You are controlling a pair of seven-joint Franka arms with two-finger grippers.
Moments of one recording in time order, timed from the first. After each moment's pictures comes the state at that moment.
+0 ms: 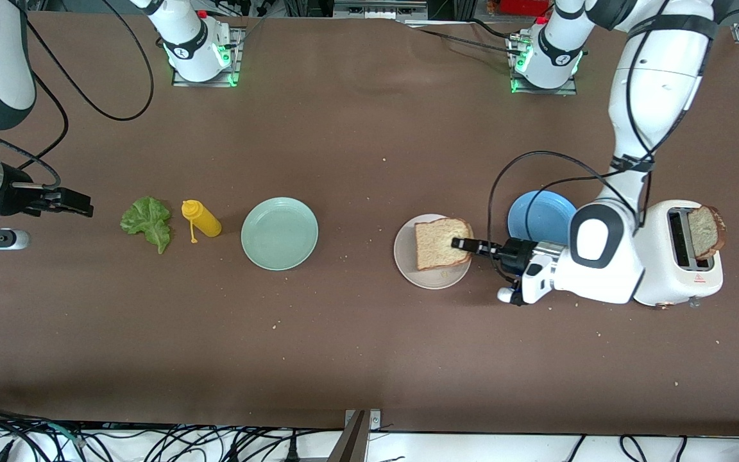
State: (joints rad) left arm -0.14 0.78 -0.05 -1.44 -0.99 1.73 0.32; right arm 0.00 0.27 -0.02 -1.48 -0.02 1.65 -0.02
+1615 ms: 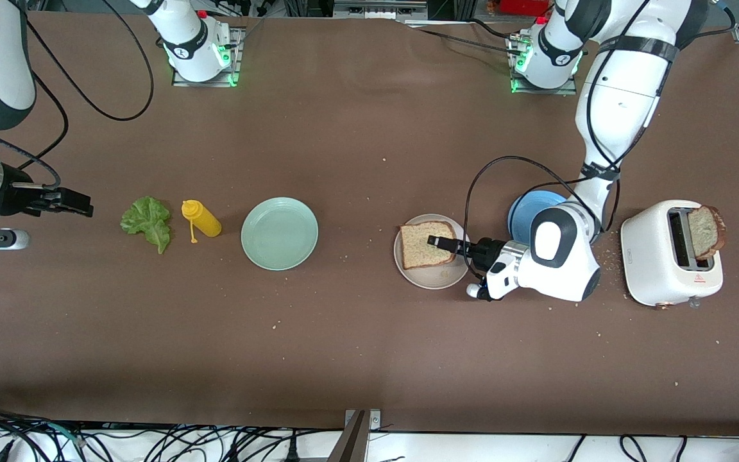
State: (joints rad) left arm -0.21 0.85 -0.03 -1.43 -0.90 1.80 0.30; right arm 0.00 0.27 -0.02 -1.48 -0.02 1.65 -0.02
